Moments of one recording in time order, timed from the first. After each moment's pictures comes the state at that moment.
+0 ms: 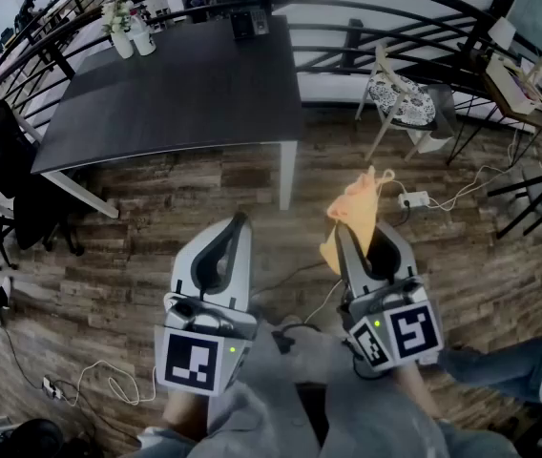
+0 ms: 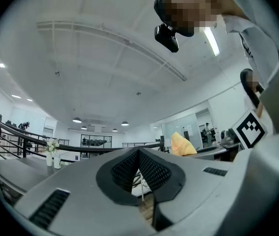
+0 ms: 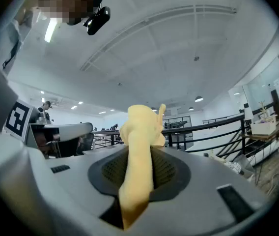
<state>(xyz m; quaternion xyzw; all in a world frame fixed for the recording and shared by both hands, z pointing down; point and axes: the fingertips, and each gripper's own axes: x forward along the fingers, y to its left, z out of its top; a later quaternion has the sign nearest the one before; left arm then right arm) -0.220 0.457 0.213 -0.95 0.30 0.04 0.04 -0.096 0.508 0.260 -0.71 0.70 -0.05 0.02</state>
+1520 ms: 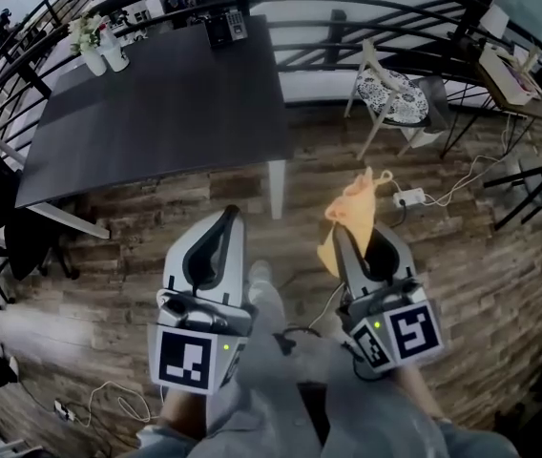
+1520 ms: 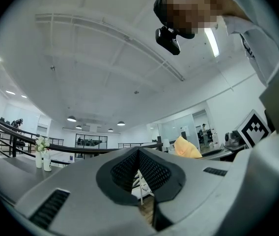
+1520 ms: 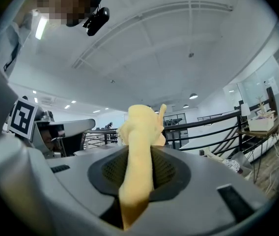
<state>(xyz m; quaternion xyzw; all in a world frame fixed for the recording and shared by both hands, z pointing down) -0.161 0.372 0.211 -0.96 0.27 0.04 0.04 -0.043 0.440 0.269 -0.73 0.68 -0.07 0.02</state>
